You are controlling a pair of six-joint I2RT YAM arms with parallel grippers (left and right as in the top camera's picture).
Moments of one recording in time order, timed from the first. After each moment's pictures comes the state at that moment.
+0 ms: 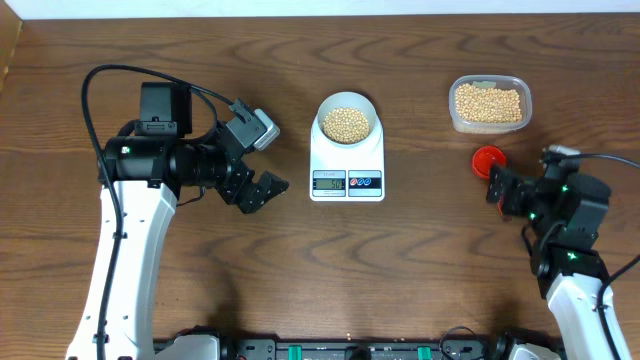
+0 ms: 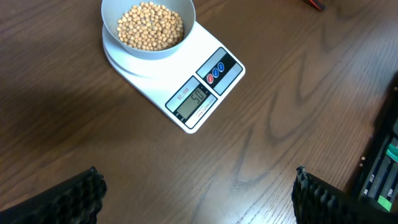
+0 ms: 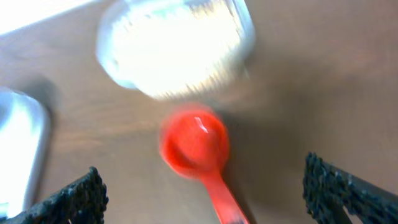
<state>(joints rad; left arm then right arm) -0.02 1.37 1.29 -1.12 0.65 0.73 -0.23 1.07 0.43 0.04 -0.22 0.13</state>
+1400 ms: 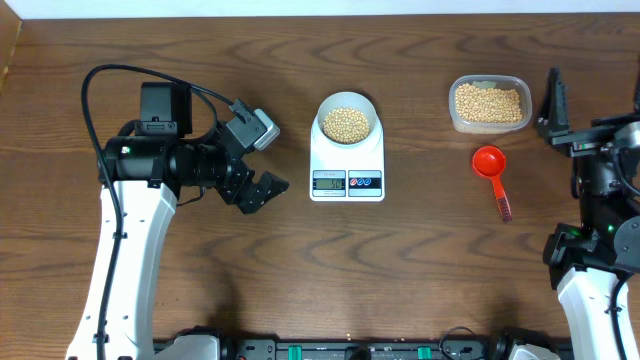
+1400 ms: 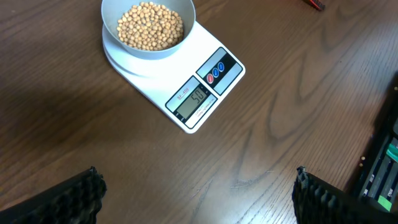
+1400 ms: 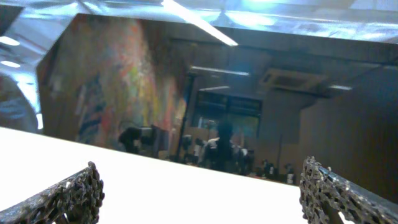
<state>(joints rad) -0.01 1.37 1.29 -1.12 0.65 0.73 -0.23 1.05 0.58 1.13 -0.38 0.09</state>
